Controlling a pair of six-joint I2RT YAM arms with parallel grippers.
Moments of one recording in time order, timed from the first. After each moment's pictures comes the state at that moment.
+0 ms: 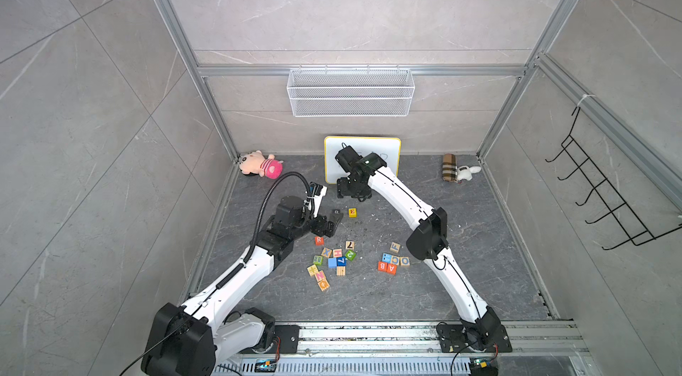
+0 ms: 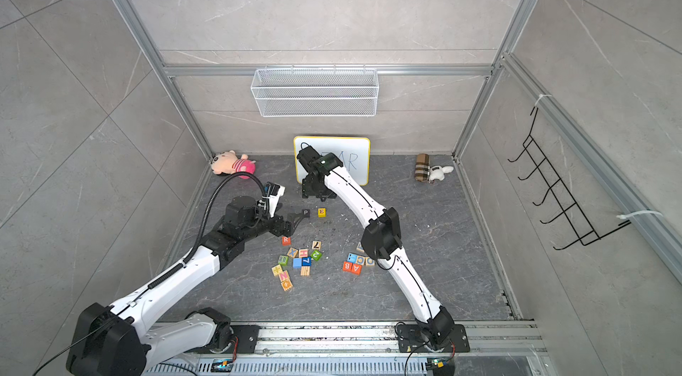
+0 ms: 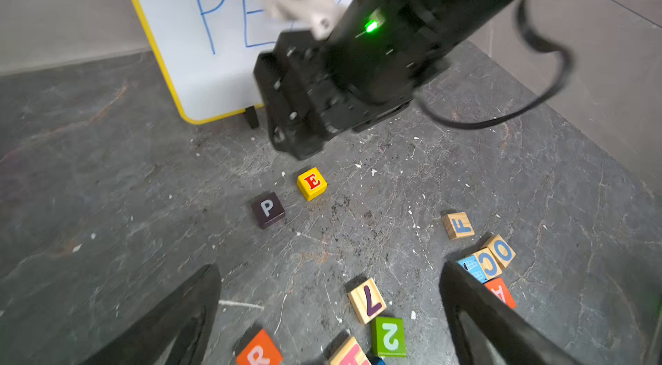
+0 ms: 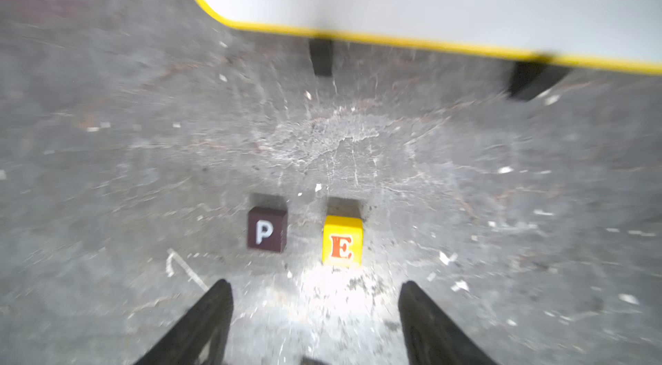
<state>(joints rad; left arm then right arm) -0.46 1.12 0.78 -0.16 0.21 -0.12 0.69 2.50 2.65 -1.31 0.08 0.55</state>
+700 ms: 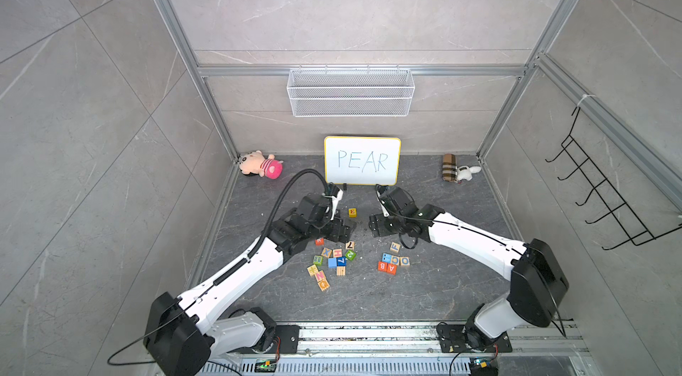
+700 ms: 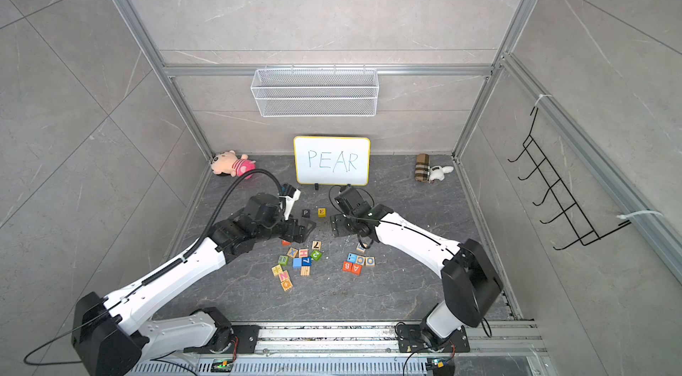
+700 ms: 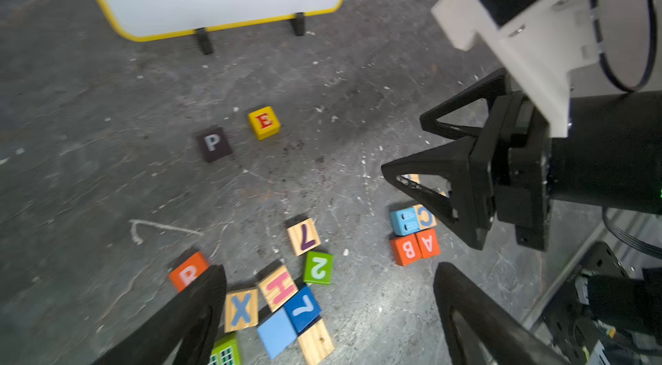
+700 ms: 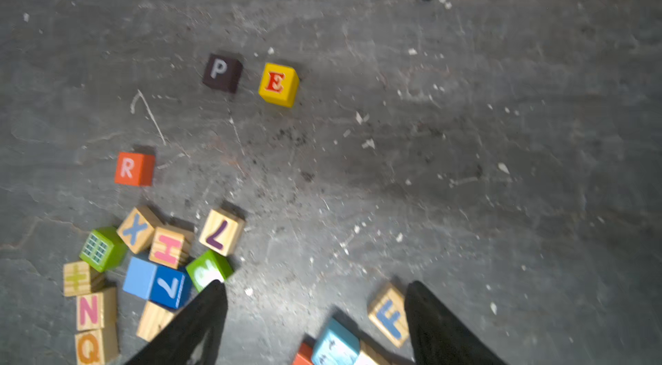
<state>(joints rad) -0.73 1.23 0.98 -0.46 0.09 -0.26 0.71 1.53 1.10 -0.55 0.11 0.40</state>
